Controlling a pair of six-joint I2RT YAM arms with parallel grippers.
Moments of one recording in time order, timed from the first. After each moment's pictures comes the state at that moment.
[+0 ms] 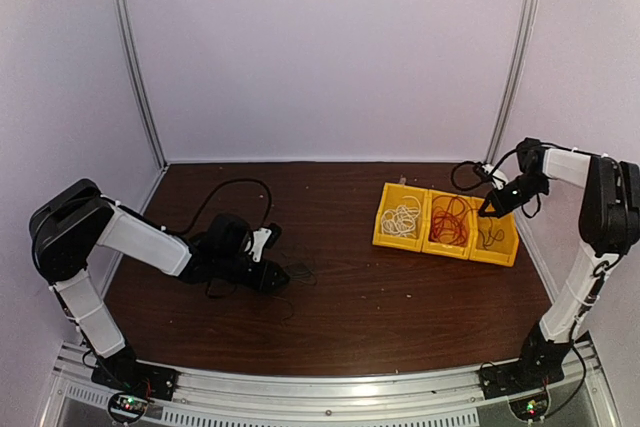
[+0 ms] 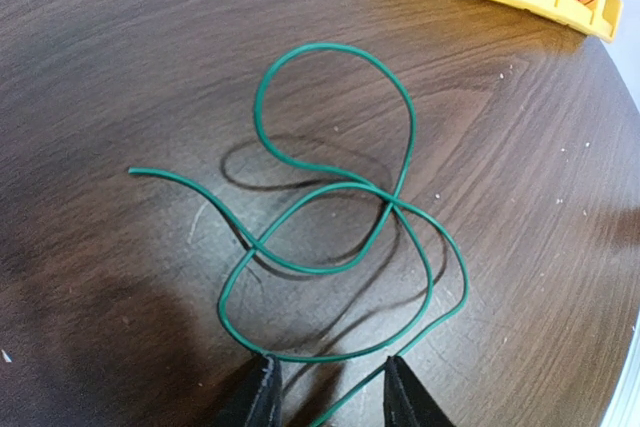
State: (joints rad) left arm -0.72 1.73 0.68 0.27 0.27 -0.33; right arm -0.18 1.79 1.33 -0.79 -0.47 -0.60
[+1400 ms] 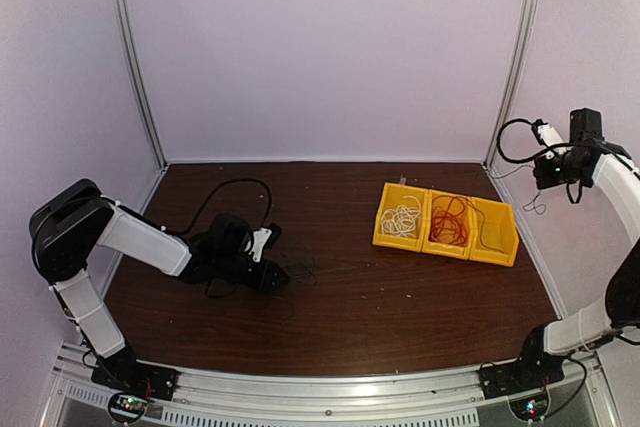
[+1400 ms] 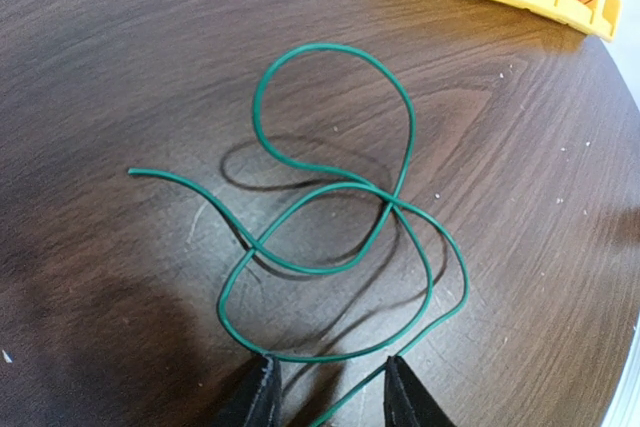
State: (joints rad) left arm -0.72 1.73 0.68 0.28 0.27 -0.33; right arm -0.28 1.28 1.24 -0.67 -0.15 -0.37
